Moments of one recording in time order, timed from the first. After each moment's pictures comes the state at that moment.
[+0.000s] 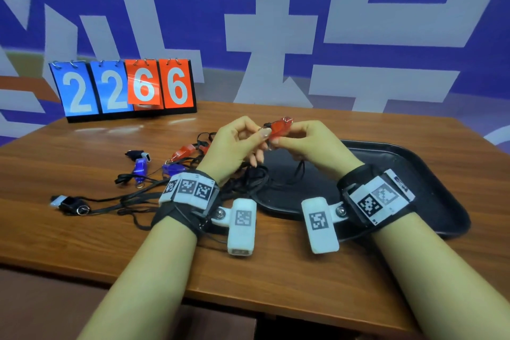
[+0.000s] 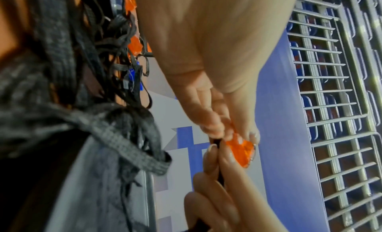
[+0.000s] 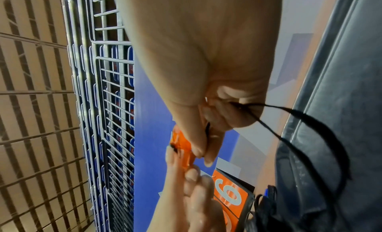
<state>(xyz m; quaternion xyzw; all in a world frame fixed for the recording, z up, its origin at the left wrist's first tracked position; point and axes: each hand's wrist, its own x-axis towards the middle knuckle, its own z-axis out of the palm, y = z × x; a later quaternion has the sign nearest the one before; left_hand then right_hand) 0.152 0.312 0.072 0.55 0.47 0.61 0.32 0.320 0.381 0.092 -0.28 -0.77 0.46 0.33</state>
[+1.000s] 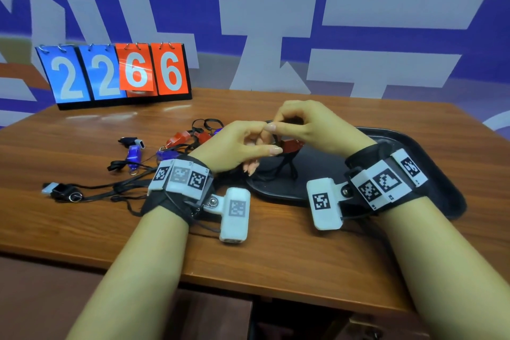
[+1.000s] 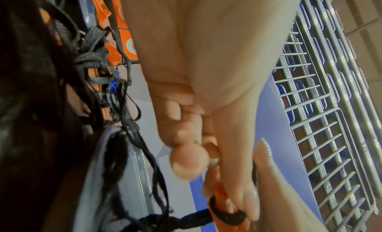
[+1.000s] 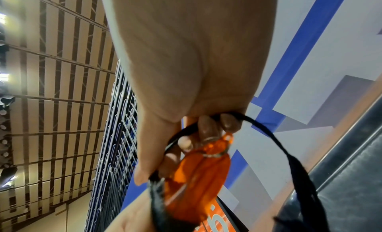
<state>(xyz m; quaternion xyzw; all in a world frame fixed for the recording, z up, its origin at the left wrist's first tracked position) 0.154 0.302 0.078 0.71 0.51 0.39 0.29 0.332 0.383 0.110 -0.22 -0.91 0.25 0.25</state>
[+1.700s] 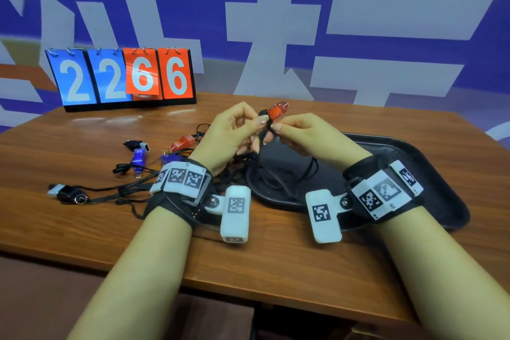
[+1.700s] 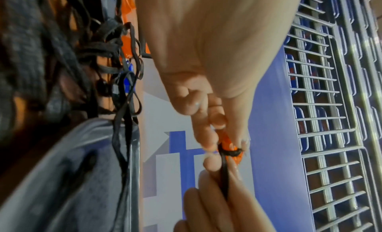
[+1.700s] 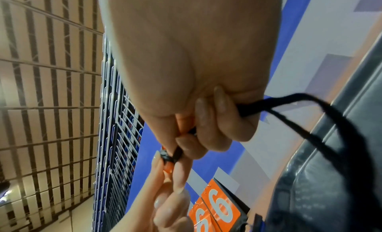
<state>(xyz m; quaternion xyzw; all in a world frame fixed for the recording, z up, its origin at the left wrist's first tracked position) 0.146 0.309 0.077 0.58 0.46 0.59 0.32 0.324 0.374 0.105 -0.26 -0.85 0.39 0.24</state>
